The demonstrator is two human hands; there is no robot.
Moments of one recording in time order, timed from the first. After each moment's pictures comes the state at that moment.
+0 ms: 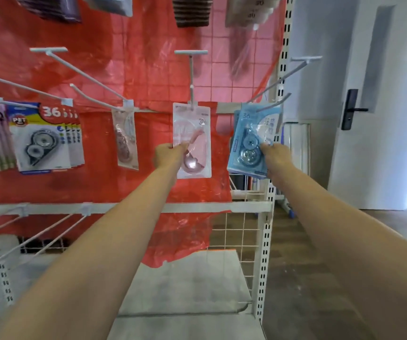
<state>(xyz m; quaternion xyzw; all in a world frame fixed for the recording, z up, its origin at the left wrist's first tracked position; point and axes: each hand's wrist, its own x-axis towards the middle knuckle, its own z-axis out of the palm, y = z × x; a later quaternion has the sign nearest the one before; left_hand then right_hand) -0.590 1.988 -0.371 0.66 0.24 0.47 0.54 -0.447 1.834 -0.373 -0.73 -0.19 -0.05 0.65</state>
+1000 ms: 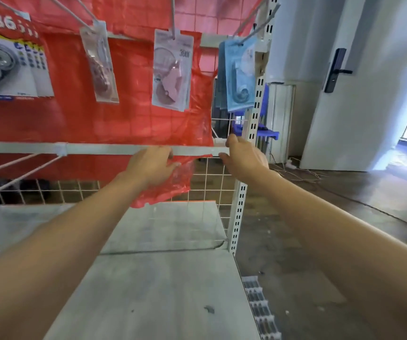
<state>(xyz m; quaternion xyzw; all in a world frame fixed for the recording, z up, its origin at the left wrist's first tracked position) -0.634 1.978 -0.501 0.95 0.19 0.25 0.03 -0.526 1.800 -0.479 -0.90 -0.35 -0.19 0.16</state>
